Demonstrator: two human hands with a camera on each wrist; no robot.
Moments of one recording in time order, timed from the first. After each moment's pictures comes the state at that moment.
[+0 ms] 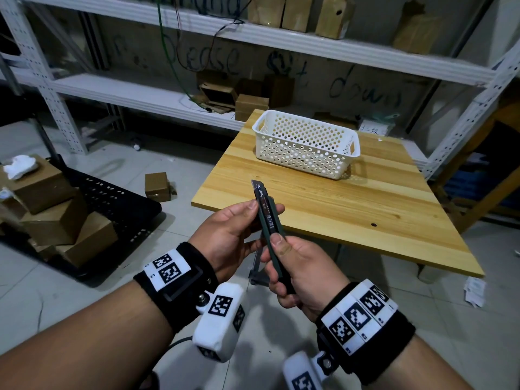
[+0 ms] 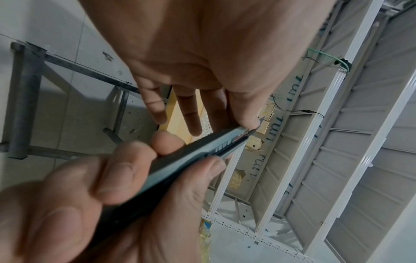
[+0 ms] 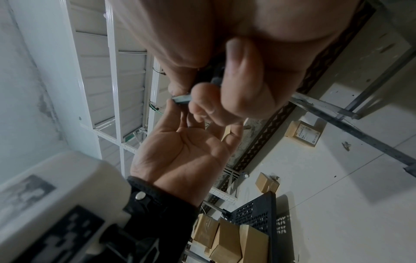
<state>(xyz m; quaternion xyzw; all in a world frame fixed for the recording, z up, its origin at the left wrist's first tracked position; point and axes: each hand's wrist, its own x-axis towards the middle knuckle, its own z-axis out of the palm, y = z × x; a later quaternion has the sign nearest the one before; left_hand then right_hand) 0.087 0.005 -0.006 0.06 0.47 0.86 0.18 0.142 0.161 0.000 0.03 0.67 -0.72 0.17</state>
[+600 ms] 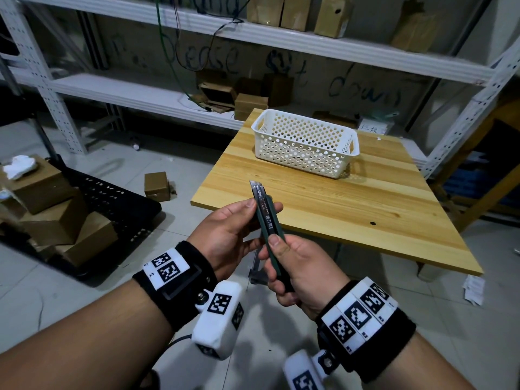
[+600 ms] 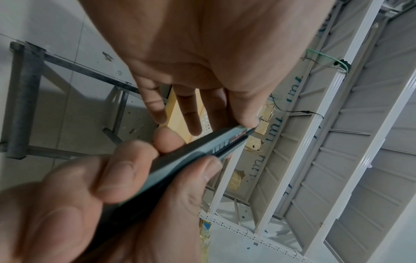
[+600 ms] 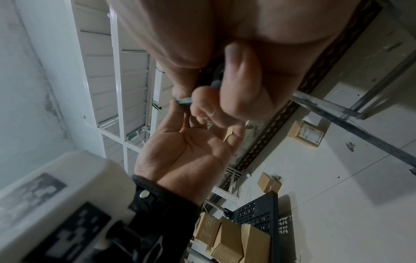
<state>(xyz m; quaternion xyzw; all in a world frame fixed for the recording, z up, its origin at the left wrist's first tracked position) 0.087 0.005 -0.004 0.04 0.46 0.87 0.18 0.143 0.160 0.002 0.03 0.67 -0.73 0.17</state>
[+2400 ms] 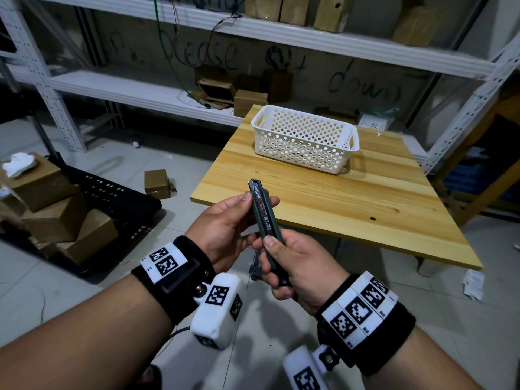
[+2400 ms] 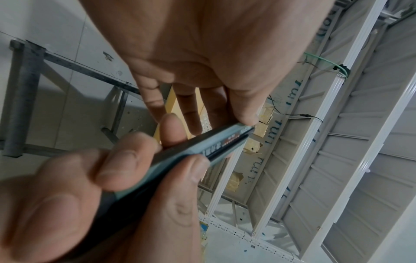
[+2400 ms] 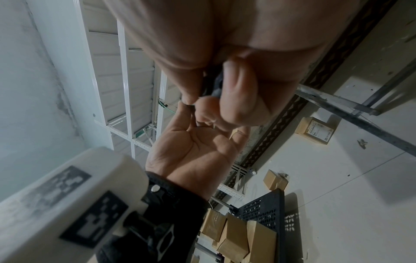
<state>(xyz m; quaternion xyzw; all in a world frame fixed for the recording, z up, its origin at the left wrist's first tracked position) 0.085 0.001 -0.004 0.03 0.47 0.86 0.18 0.144 0.157 0.002 0.01 0.65 -0.74 0.18</state>
